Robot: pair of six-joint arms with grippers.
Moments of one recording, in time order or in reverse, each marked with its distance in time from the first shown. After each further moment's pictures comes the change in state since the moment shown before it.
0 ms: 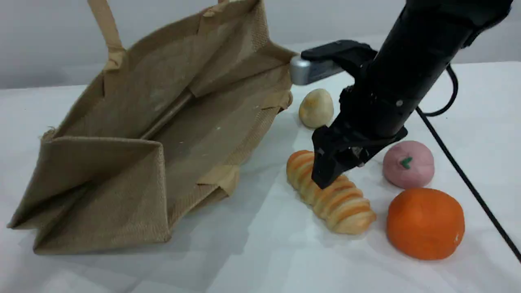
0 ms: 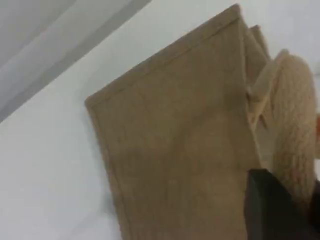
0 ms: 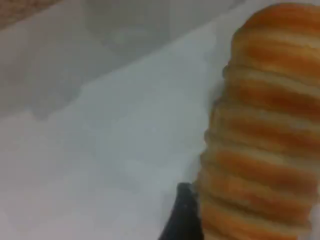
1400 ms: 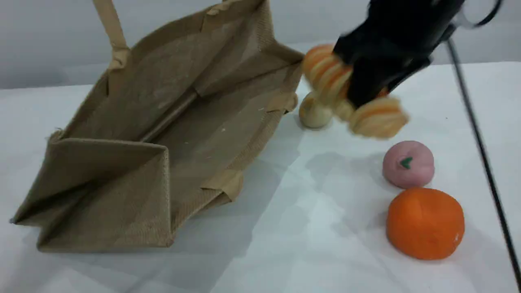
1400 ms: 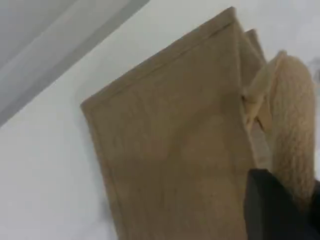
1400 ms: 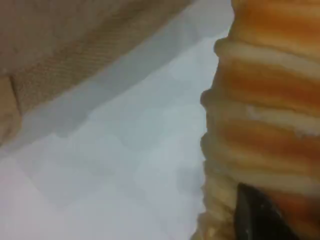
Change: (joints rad) left arm 0.000 0.000 0.000 -0.038 -0.001 0.050; right arm -0.042 -0.257 -0.082 -0.229 0.270 0.359
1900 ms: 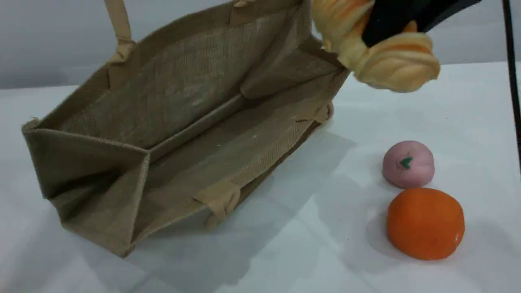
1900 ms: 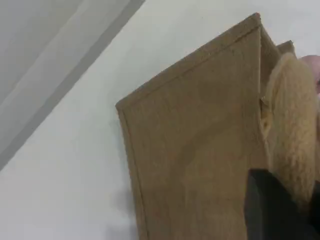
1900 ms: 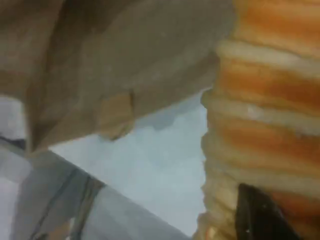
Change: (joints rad) left arm 0.000 0.000 -0.001 -0.116 0.000 0.186; right arm -0.011 -0.223 0.014 0.219 0.221 0.091
